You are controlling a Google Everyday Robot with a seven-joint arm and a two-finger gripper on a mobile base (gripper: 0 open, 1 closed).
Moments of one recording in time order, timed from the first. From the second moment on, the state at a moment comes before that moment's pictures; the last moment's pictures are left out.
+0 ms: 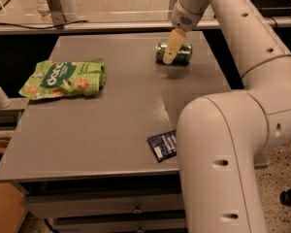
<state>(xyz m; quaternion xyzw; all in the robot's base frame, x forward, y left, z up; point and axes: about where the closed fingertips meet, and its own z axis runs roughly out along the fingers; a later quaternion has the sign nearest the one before) 0.772 -0.103 0.876 -0.60 0.77 0.03 0.21</state>
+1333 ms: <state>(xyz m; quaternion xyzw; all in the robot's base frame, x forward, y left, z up) 0.756 -0.117 0.844 -0.62 0.77 0.02 0.14</state>
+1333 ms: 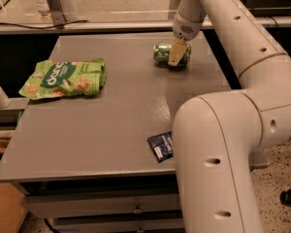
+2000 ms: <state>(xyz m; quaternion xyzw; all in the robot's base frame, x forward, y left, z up) 0.722 -0.094 0.907 -0.63 0.75 0.08 0.20</state>
